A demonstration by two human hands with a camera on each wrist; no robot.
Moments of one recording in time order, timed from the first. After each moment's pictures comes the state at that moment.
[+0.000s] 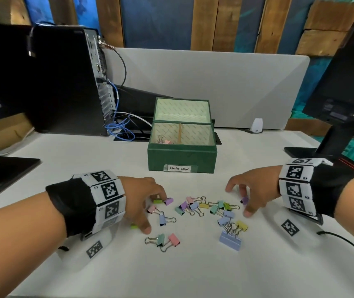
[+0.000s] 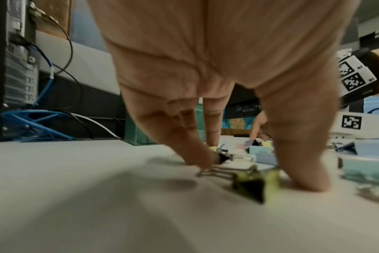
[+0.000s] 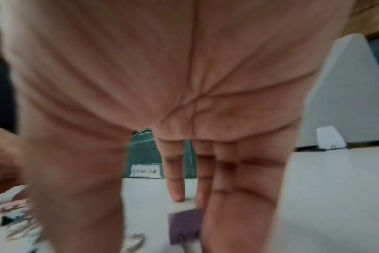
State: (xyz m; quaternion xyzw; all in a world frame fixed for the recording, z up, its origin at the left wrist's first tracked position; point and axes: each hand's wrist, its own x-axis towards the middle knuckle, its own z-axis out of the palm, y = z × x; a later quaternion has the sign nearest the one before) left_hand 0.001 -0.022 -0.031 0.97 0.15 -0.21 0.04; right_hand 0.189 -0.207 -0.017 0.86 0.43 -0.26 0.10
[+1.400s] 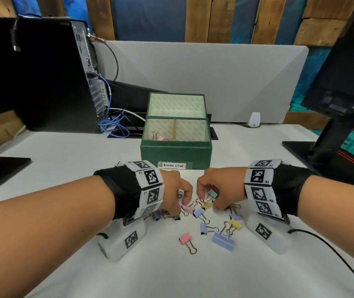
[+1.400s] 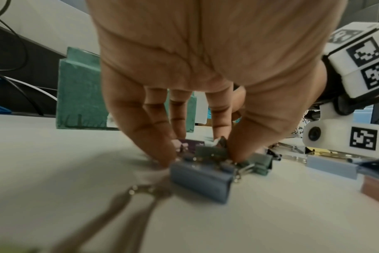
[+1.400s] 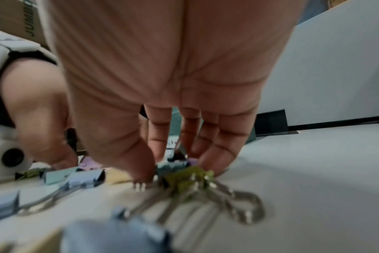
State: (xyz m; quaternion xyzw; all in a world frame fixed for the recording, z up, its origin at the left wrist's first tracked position) left_hand 0.061 -0.053 -0.039 0.98 0.11 -0.18 0.06; right_hand 0.170 -0.173 -0.034 0.80 0.57 -0.17 0.09
